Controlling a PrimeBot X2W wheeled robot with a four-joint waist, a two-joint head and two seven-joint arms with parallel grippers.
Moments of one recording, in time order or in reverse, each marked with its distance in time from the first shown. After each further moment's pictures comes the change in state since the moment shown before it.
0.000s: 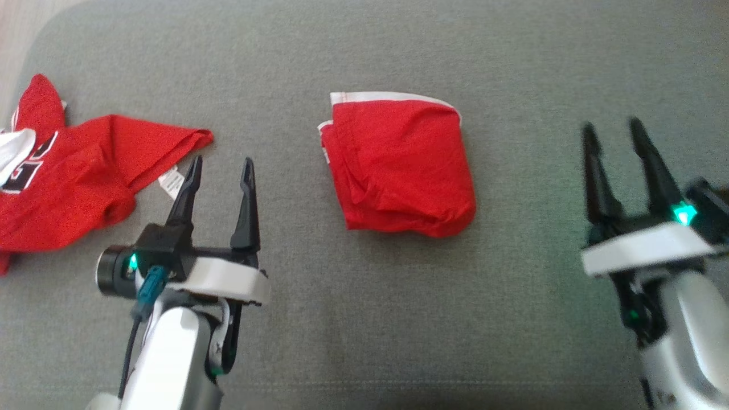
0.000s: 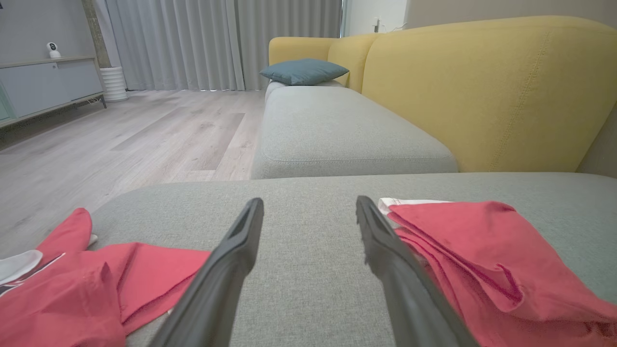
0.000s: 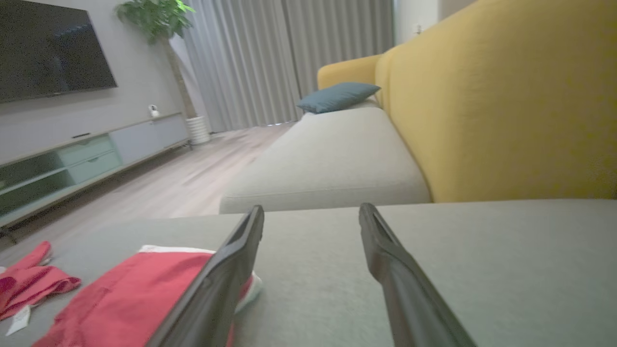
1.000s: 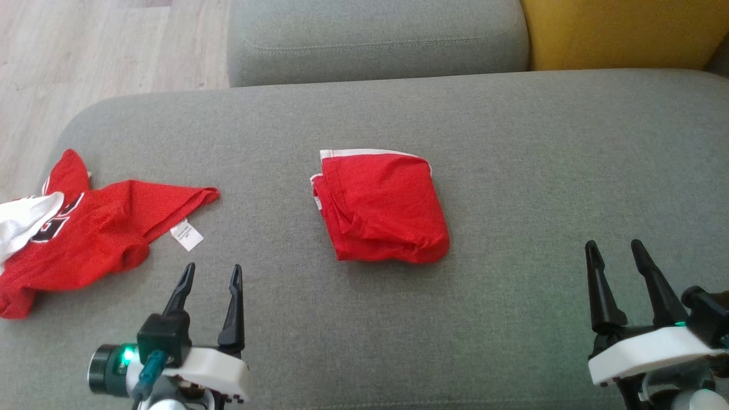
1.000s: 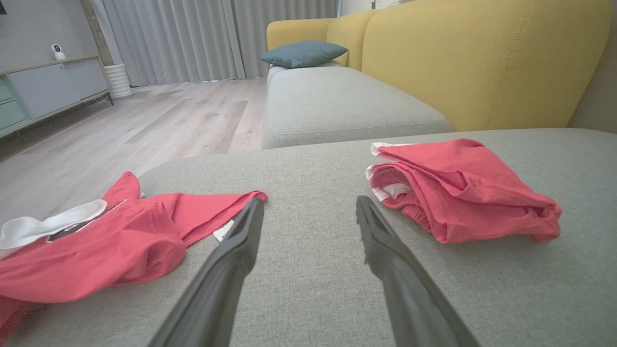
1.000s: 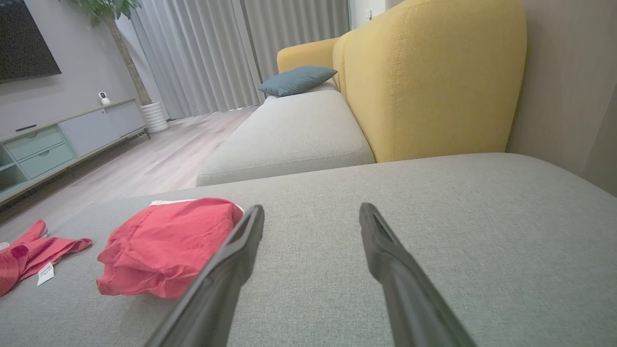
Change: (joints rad) left arm 0.266 0.072 0.007 -0.004 0.005 0.017 0.019; right arm 0.441 0.124 -0.175 -0.298 -0.105 0.000 0.211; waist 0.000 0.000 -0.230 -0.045
